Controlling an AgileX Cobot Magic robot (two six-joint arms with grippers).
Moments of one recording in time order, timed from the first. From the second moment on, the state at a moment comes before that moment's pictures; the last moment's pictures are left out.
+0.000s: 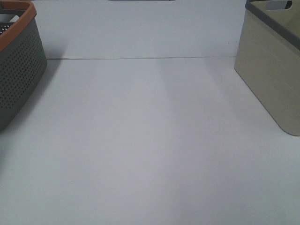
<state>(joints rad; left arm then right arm) 0.28 2.37 -2.15 -0.18 1.07 1.21 -0.03 0.00 -0.50 0.09 1.05 -0.12</state>
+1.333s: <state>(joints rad) 0.28 2.37 -2.15 -0.21 1.11 1.10 -0.03 0.00 -0.50 0.09 1.05 -0.12</state>
